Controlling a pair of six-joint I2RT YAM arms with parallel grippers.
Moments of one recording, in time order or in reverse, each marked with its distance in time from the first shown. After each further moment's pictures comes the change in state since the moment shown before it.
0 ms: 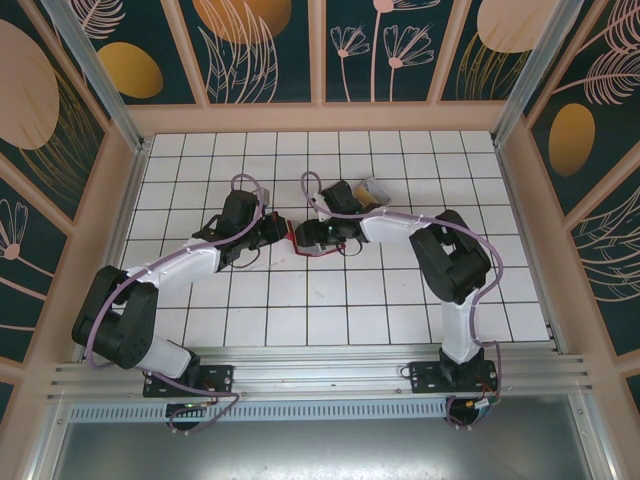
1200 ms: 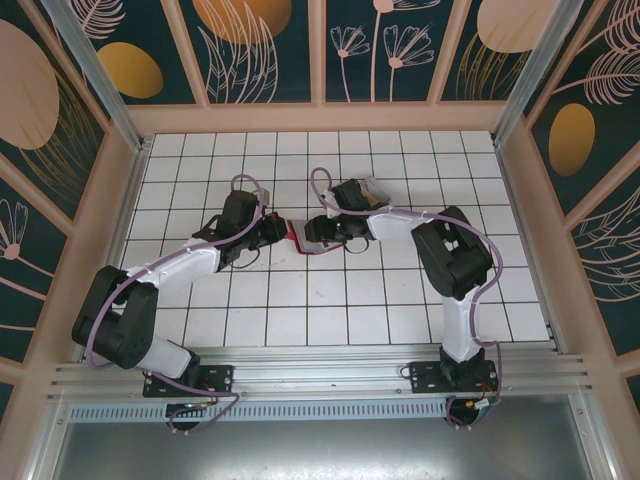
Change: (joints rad) left arm 0.000 0.000 0.000 -0.009 -0.004 0.005; right arm -0.079 0.009 -0.043 0.073 -0.070 0.021
